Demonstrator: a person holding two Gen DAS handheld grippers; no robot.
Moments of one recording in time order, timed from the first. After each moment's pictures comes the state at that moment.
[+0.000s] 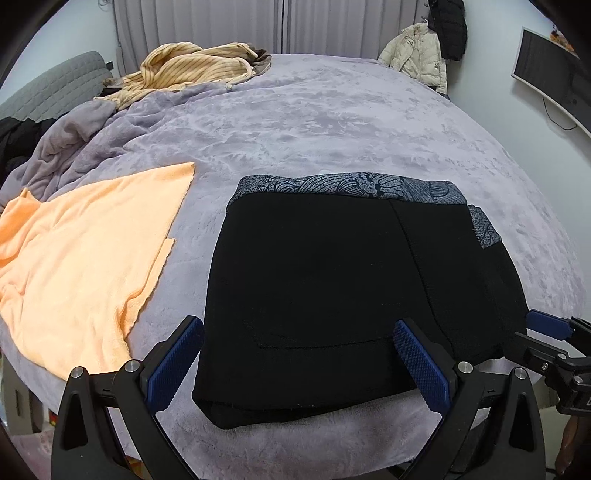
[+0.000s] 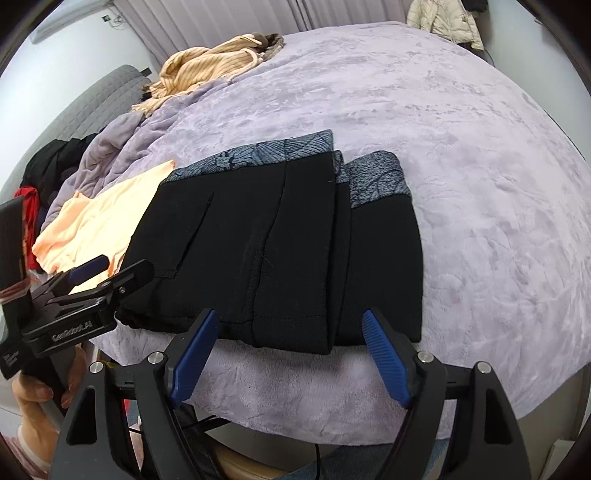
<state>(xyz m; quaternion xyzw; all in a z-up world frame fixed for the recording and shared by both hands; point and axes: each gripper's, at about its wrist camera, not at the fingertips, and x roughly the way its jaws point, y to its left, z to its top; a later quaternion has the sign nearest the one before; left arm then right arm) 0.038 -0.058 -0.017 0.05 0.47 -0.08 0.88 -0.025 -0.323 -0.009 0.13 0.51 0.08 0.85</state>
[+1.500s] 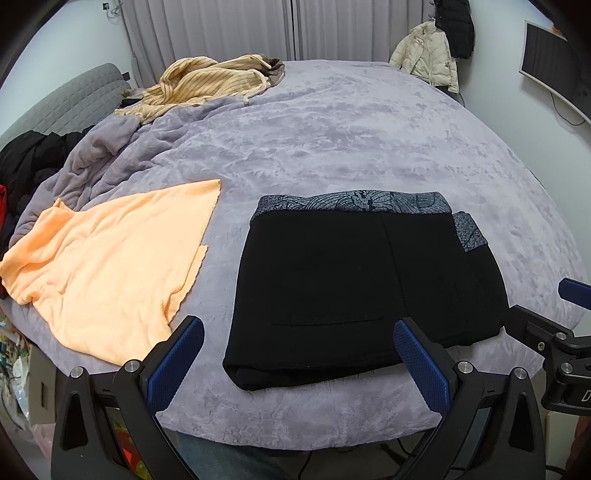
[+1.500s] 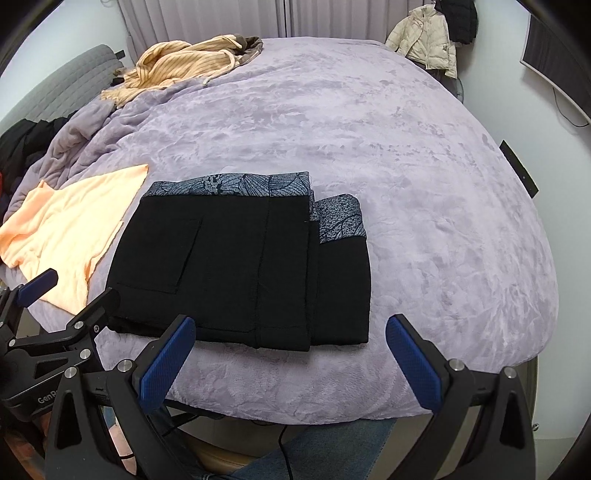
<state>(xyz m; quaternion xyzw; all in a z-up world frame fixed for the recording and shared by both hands) 0.009 -0.067 0.028 0.07 0.46 -0.04 0.88 -0.025 -0.297 0.059 0.04 0.52 -0.01 0.85</state>
